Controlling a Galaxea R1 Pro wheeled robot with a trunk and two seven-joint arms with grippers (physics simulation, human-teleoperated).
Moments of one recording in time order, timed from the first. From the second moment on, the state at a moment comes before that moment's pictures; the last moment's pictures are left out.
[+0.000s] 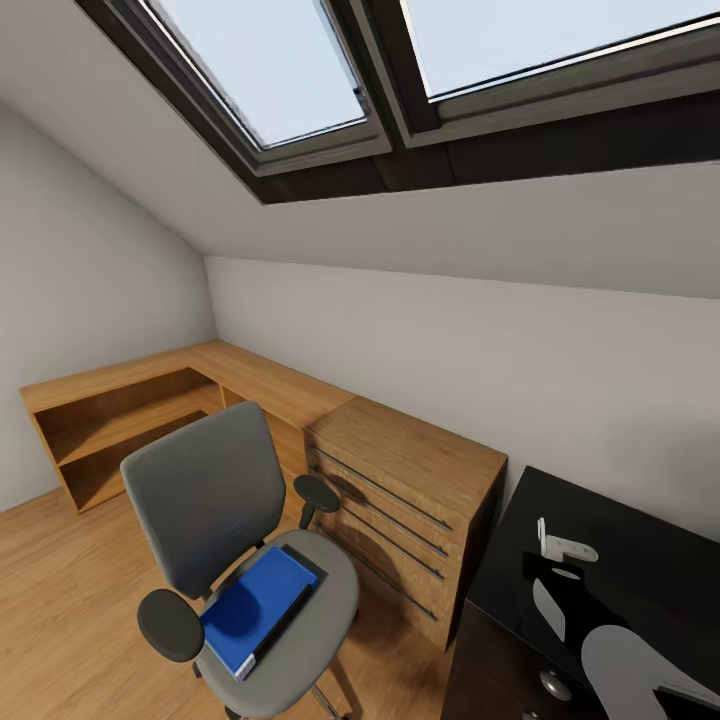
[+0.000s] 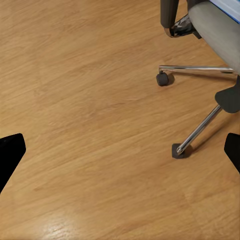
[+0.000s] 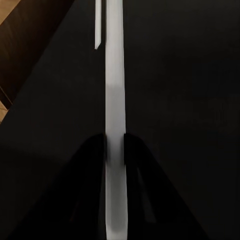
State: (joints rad) left arm -0.14 0.02 -0.09 -0.18 0.32 -0.59 0.43; right arm -0.70 -0.12 -0.27 -0.30 0.04 0.06 -0.24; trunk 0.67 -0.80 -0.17
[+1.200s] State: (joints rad) left arm -0.14 0.02 -0.09 -0.18 0.32 -0.59 0.43; right arm -0.67 0.02 -0.27 -0.76 0.04 0.27 -0.24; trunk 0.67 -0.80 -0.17
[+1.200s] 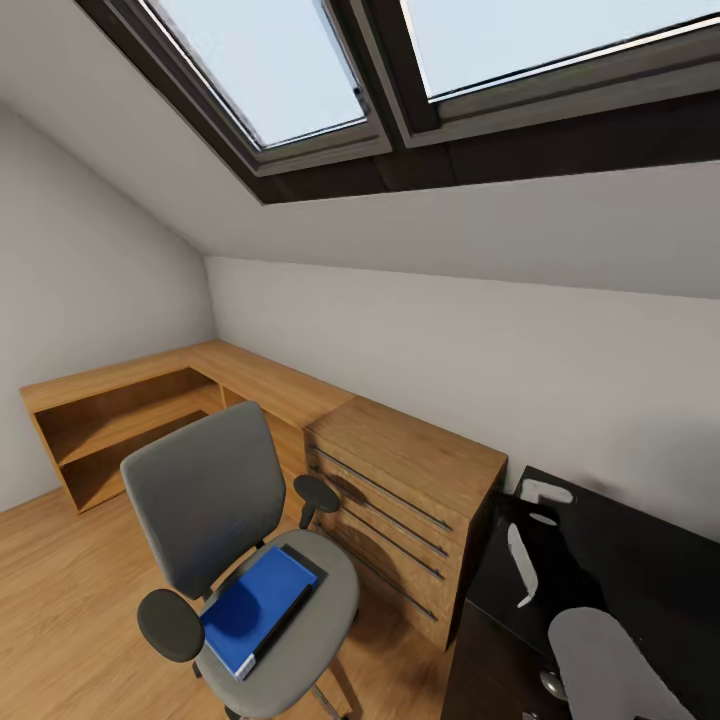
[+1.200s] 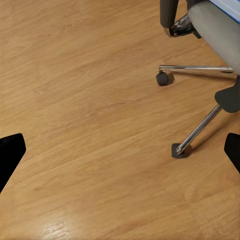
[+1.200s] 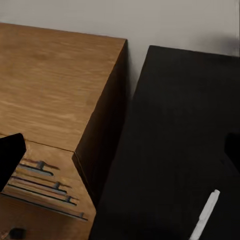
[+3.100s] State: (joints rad) left arm -0.14 0.02 -0.09 -0.18 0.32 -0.59 0.43; right arm -0.56 0.11 -0.20 -0.92 0.04 0.38 -0.24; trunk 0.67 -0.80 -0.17
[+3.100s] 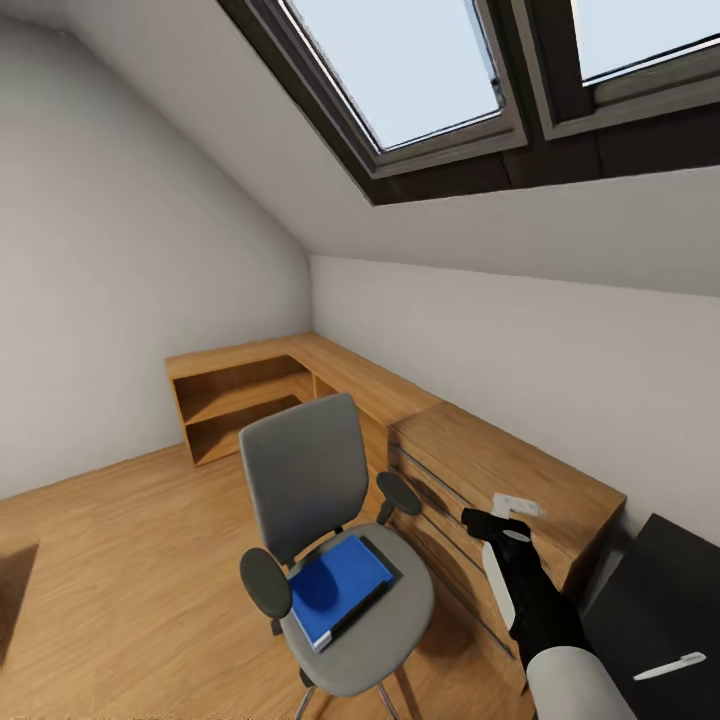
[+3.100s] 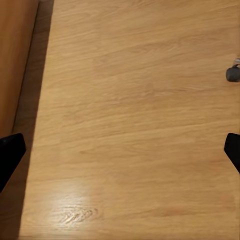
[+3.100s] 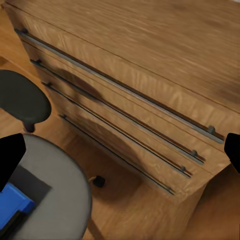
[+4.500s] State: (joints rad) left arm -0.14 -0.01 -0.09 -0.18 0.32 -0.59 0.42; right arm -0.56 0.11 -0.17 -0.91 0.04 0.37 -0.24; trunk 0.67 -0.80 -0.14
